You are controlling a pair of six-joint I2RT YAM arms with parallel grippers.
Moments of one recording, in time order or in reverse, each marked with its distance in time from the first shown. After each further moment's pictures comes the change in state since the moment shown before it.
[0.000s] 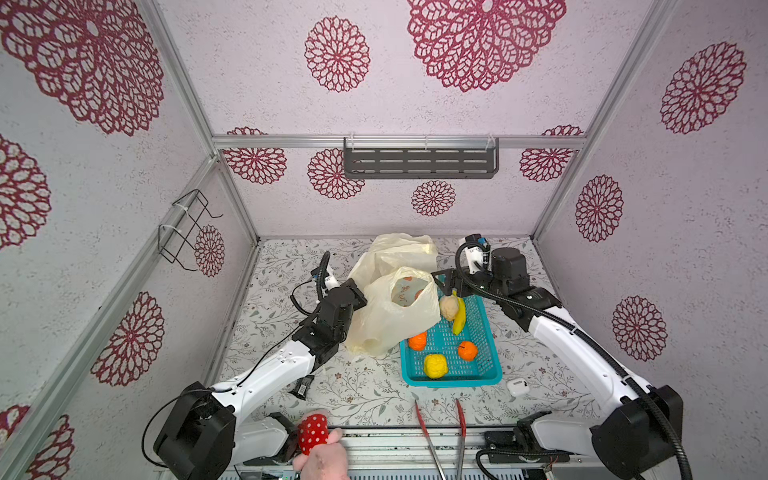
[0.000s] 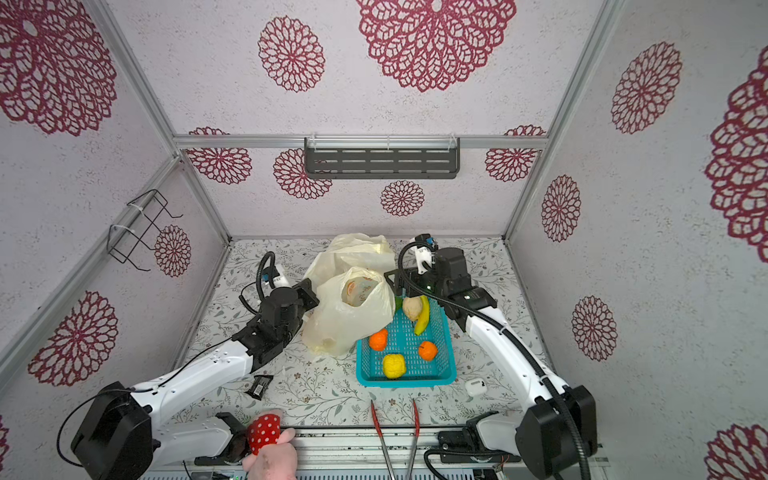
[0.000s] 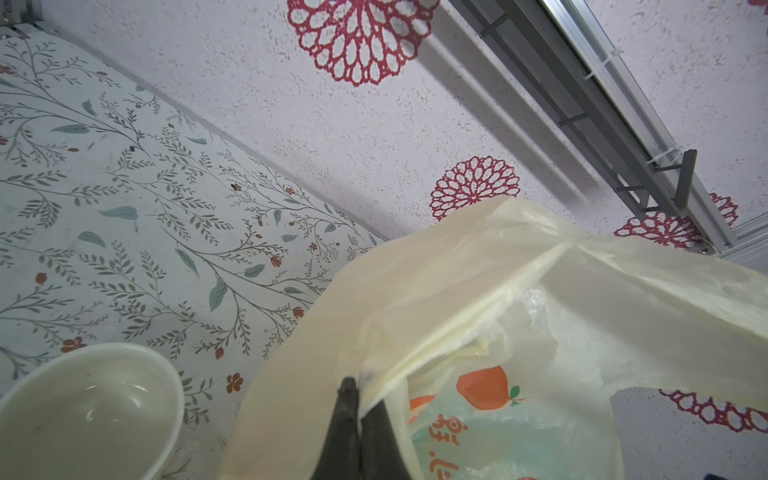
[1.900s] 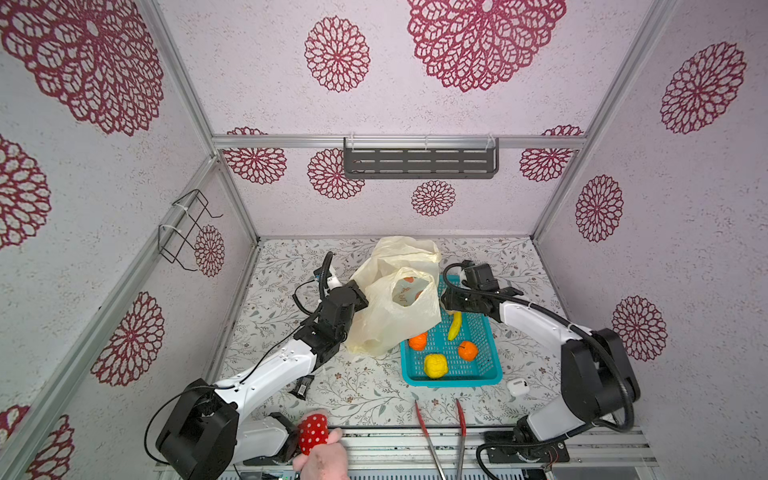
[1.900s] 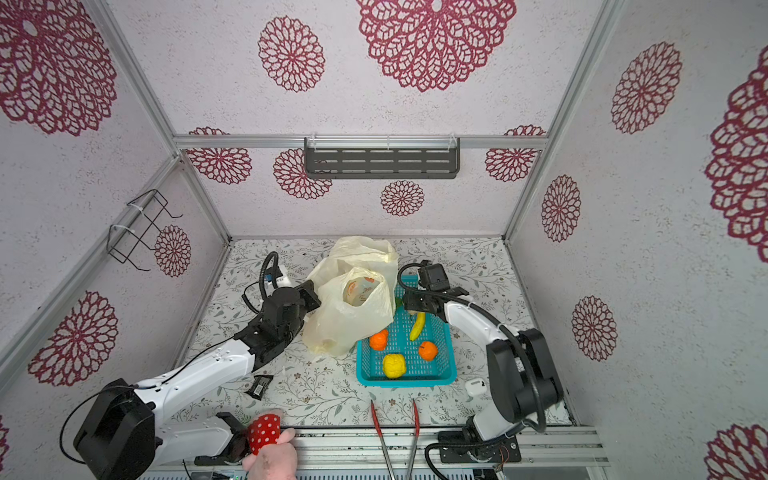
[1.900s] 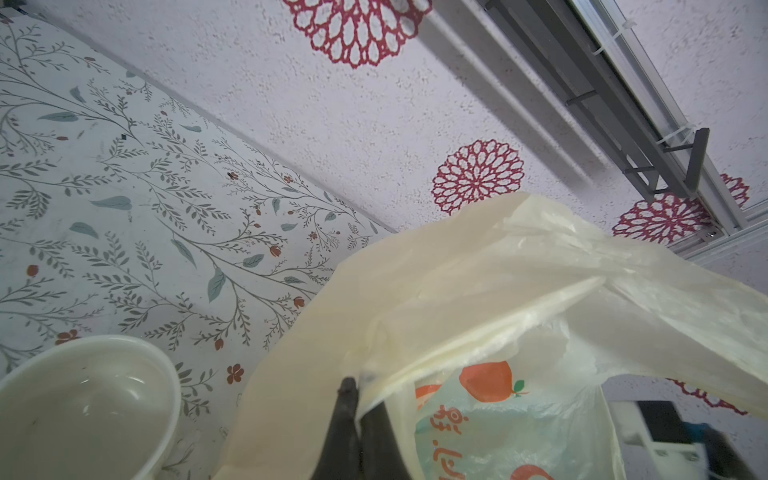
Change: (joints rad) left arm 0.000 0.016 0.002 -0.007 0.031 0.009; right arm 0.000 0.252 -0.037 -0.070 0.291 0.074
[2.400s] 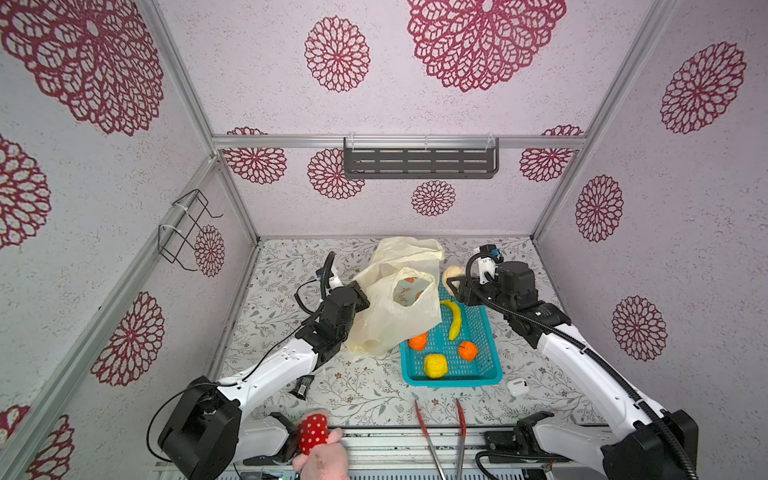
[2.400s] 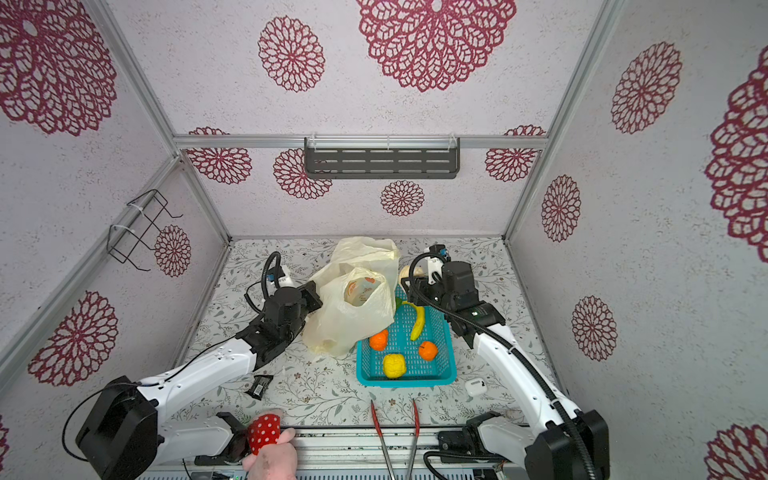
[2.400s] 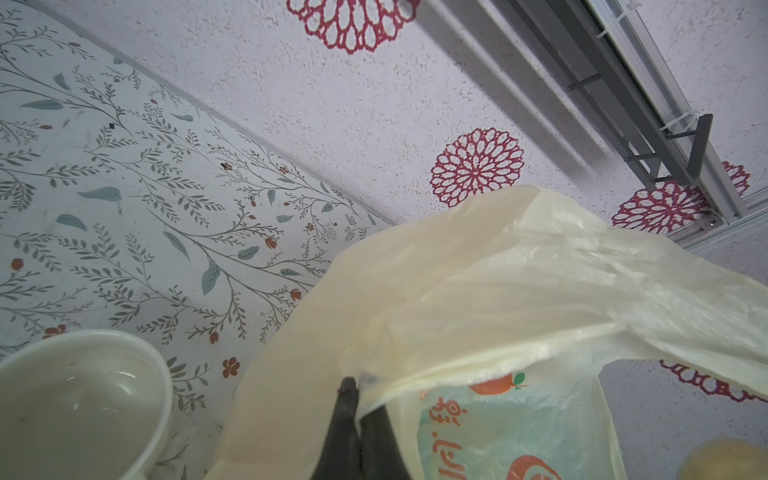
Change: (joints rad) left arm 0.000 0.019 0.004 0.003 0.024 0.000; right arm 0.005 -0.354 -0.056 0.064 -0.181 -0.060
